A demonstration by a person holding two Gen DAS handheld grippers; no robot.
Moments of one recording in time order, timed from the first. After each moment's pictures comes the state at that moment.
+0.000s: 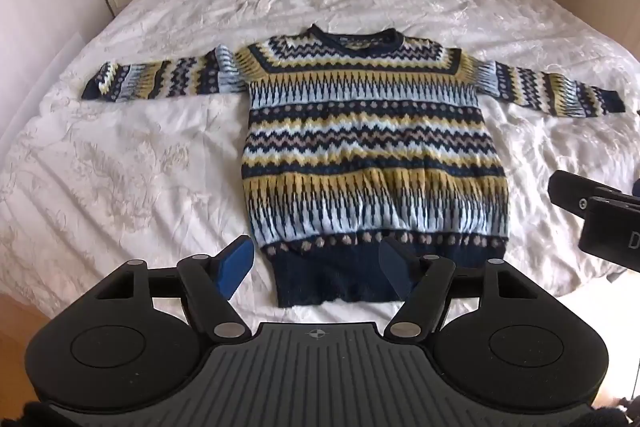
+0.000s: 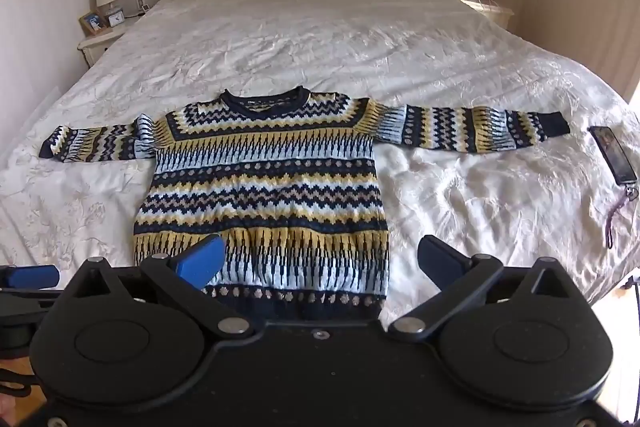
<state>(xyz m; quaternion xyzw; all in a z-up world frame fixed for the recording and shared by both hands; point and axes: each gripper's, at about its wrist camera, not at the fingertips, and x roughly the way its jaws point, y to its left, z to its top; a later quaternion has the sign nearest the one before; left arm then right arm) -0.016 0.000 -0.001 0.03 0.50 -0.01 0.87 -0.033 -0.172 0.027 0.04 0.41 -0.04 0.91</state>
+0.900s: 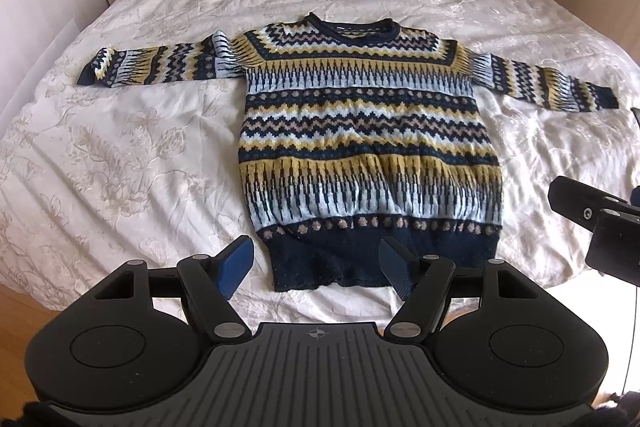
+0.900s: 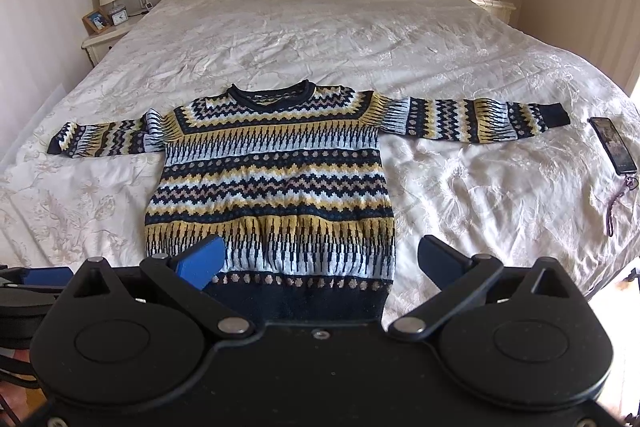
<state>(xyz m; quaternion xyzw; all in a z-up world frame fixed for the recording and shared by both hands) -0.021 0.009 -0.002 0.02 0.50 -0.02 0.86 -0.041 -0.159 0.031 0.05 0.42 -0.03 0.91</state>
